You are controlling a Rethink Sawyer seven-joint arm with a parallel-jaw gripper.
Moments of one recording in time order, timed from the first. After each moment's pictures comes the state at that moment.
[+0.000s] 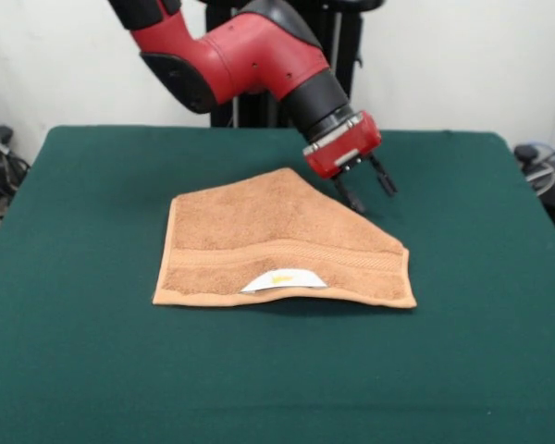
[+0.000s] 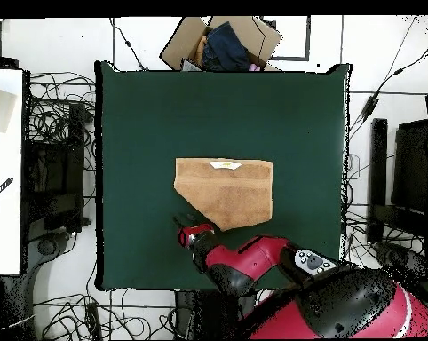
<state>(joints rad) -0.71 -0.25 0.40 1.97 -1.17 -0.48 2.36</state>
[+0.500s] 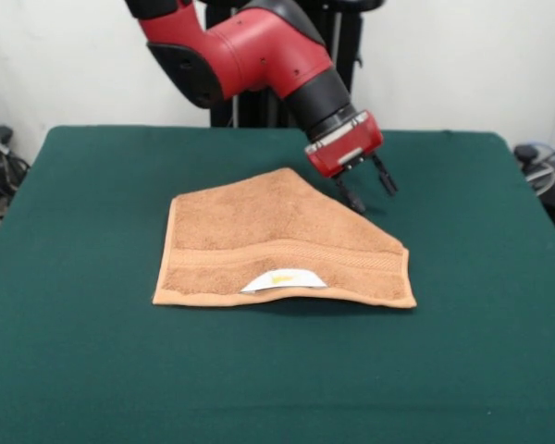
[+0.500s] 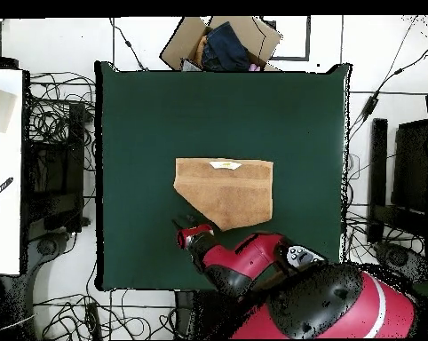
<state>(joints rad) -0.63 -0.29 0.35 1.96 -1.19 -0.49 2.36</state>
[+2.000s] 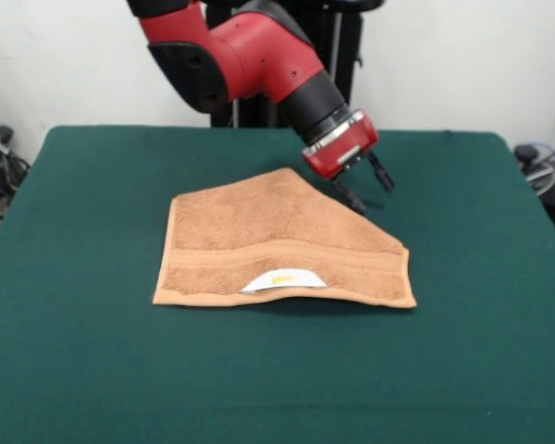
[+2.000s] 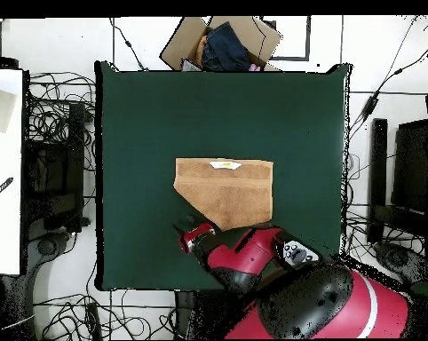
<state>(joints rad) -0.61 -0.31 0.36 1.92 -1.41 -0.49 2.36</state>
